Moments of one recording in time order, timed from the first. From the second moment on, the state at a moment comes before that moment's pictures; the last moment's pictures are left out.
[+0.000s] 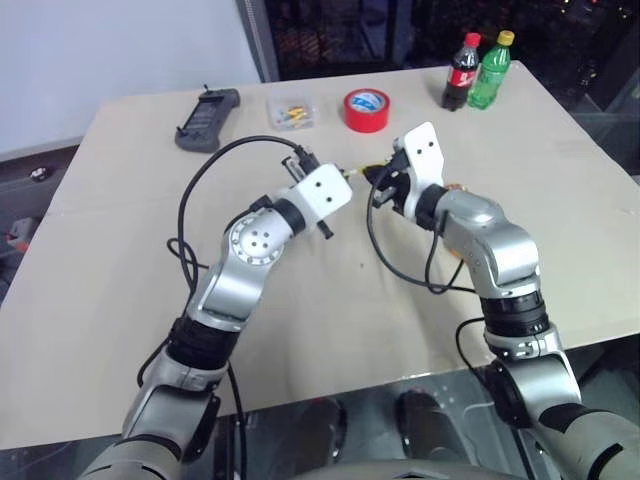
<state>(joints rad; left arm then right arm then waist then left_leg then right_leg) -0.57 0.44 -0.25 -0.19 0.21 0.32 -0.46 -0.74 -0.13 0.09 -0.07 0.18 0.74 0.45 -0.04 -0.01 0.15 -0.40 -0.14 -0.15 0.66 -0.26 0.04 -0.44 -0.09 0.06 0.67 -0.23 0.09</state>
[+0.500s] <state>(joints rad) -0.43 0.52 -0.23 -0.27 0.19 0.21 -0.57 -0.75 -0.14 0.15 0.21 0.04 0.47 0.33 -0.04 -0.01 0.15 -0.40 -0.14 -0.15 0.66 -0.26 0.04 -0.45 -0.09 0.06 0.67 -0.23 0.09</state>
